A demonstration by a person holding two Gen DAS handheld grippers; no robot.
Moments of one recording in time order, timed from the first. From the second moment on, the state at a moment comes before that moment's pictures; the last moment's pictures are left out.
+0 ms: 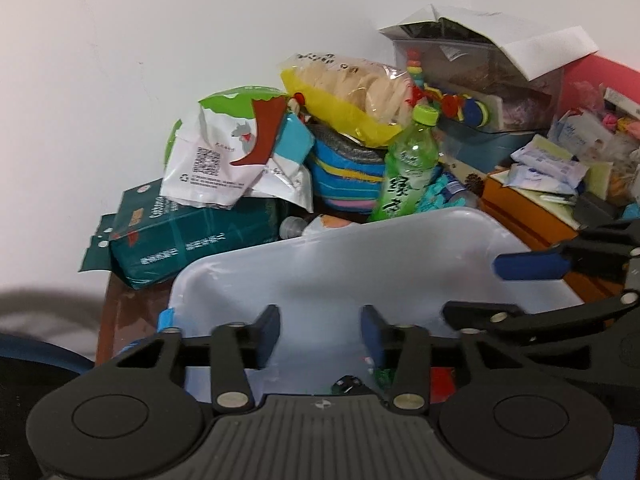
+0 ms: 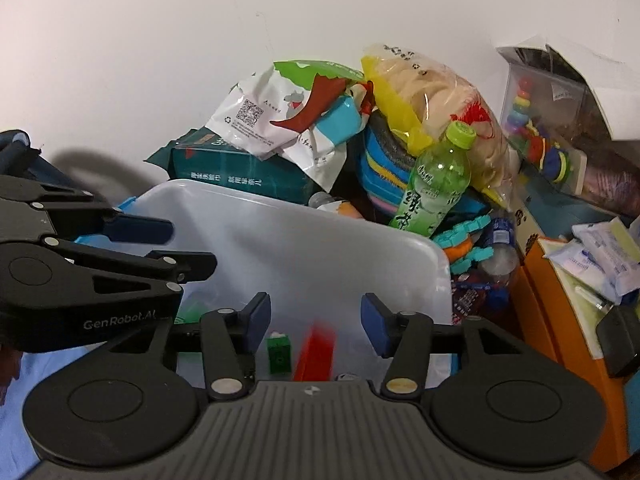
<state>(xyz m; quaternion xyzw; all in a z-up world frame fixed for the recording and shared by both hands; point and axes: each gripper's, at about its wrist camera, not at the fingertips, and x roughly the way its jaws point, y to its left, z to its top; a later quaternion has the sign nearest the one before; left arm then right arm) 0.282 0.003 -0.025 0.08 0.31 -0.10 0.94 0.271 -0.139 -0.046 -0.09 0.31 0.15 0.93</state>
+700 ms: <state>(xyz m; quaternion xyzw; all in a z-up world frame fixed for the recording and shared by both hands) 0.162 0.029 -0.030 0.06 0.31 -0.11 0.94 0.167 -0.142 -0.027 -0.12 0.29 0.17 0.94</state>
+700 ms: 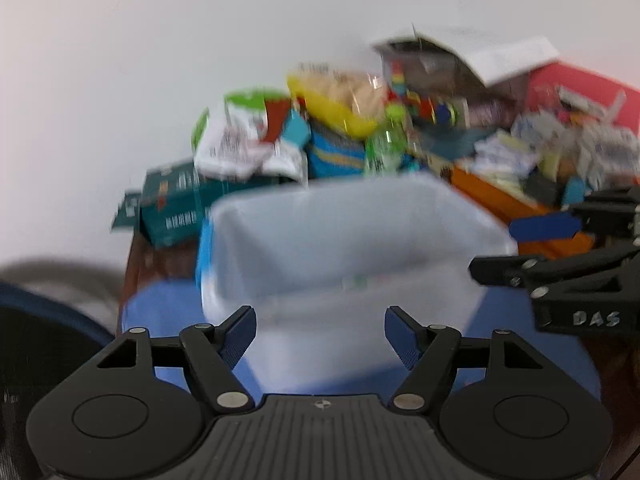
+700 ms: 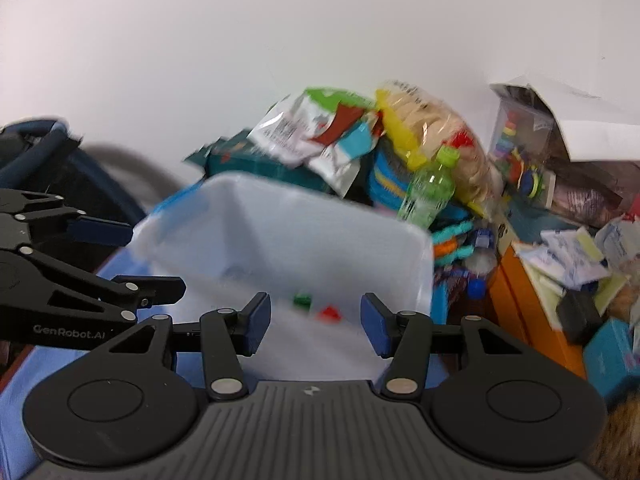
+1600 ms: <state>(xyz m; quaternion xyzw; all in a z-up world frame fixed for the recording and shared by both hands) 0.092 0.032 -0.144 0.09 0.41 -0.18 0.89 0.095 -0.113 -0.126 -0.14 0.41 0.26 0.86</state>
